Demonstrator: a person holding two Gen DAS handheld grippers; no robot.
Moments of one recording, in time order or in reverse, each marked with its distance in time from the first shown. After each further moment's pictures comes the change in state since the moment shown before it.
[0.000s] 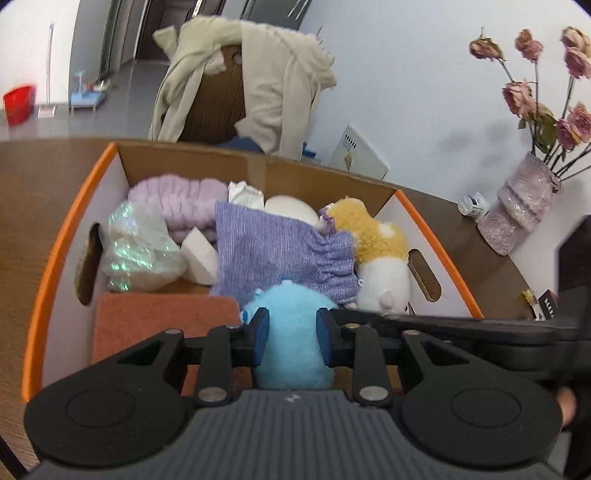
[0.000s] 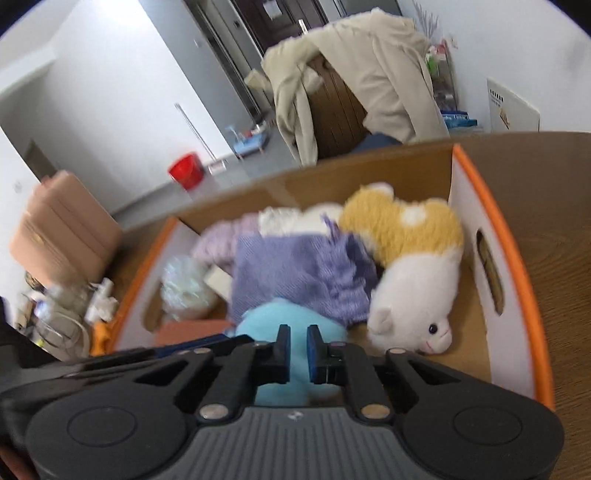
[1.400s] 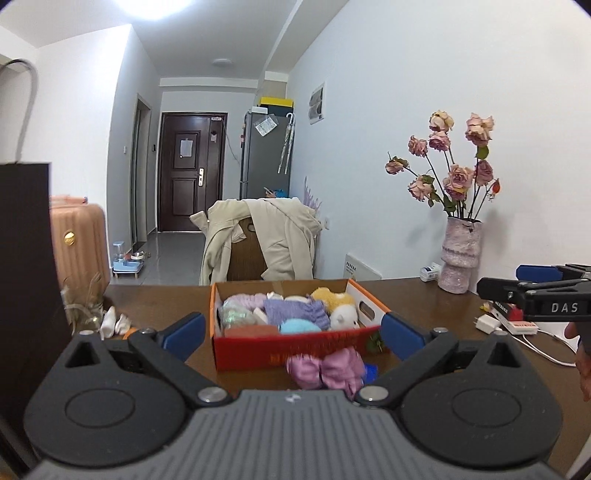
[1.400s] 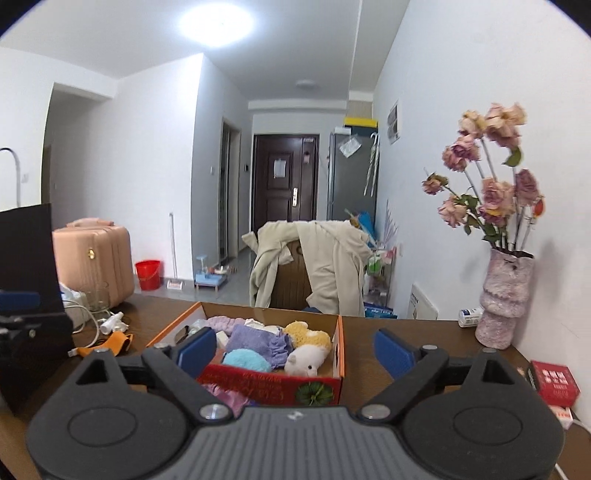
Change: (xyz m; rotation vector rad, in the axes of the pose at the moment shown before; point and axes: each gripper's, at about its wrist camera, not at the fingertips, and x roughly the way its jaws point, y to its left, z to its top) left arm -0.311 -0.067 -0.186 0.237 -0.523 0.134; right arm -0.309 0.074 -0.200 -0.348 -0.621 -0.255
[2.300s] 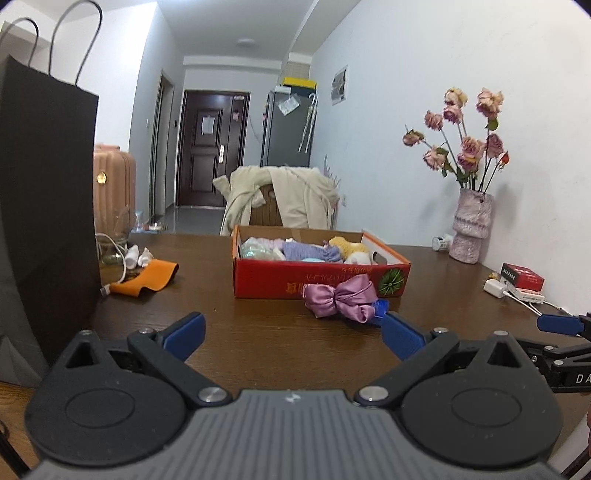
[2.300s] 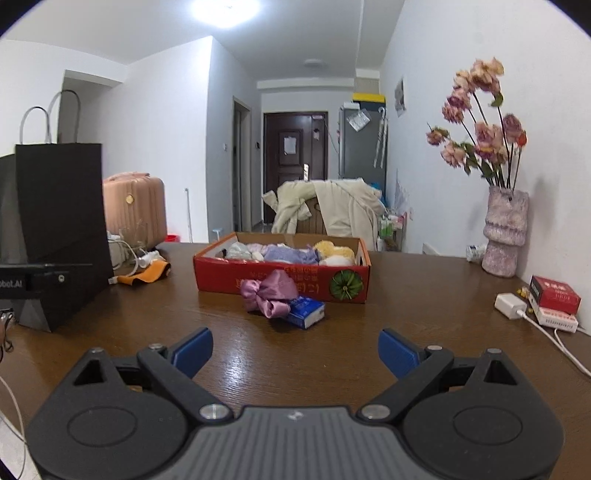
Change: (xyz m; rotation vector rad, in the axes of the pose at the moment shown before) left arm -0.028 0.011 -0.079 -0.057 0.068 0.048; right arm -0.065 0.035 -0.120 0.033 0.104 0.028
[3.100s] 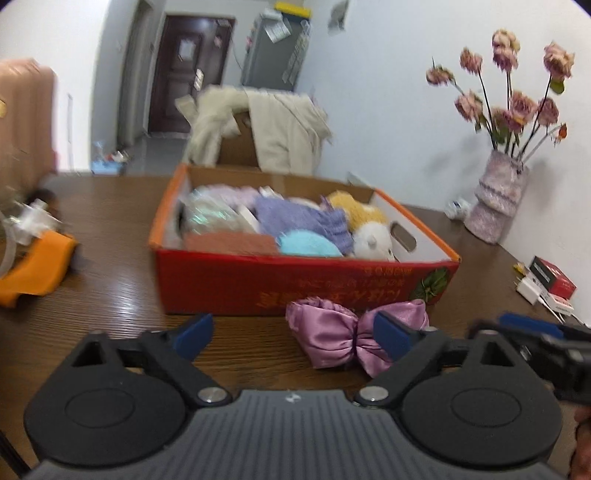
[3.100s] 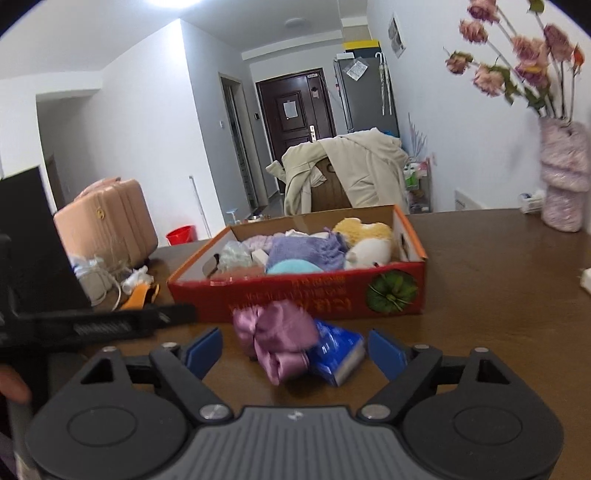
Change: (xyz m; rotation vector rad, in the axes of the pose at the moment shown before) left arm 0.246 0.011 0.036 -0.071 0.260 -0.120; right arm 0.193 -0.025 0.062 0.189 0.121 0.114
